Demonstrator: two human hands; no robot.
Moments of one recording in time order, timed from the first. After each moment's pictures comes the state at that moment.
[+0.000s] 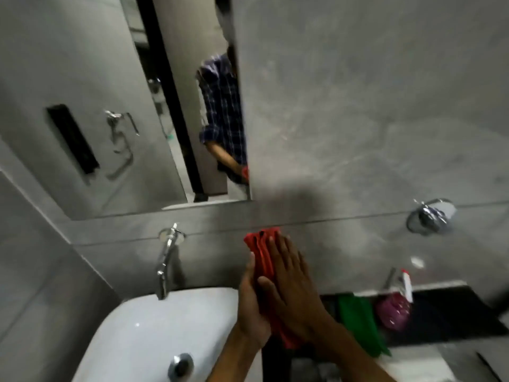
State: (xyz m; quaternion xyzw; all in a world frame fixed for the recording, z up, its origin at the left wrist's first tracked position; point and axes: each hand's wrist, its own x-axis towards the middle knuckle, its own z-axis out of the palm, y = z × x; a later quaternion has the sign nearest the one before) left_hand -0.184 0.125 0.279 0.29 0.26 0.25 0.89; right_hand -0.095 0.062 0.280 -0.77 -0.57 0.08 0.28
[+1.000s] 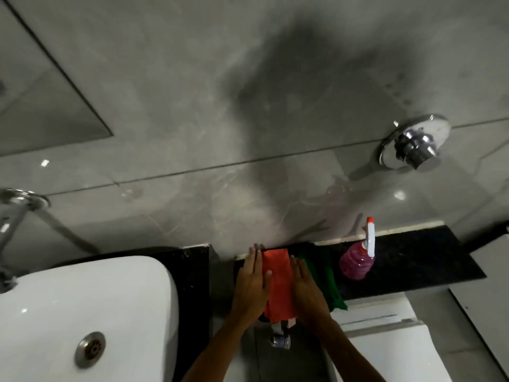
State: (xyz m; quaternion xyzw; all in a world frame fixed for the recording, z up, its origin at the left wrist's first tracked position) left_hand -0.034 0.096 -0.005 0.86 0.41 0.03 0.32; right_hand 0.080 -0.014 0.003 -0.86 -0.39 0.30 0.14
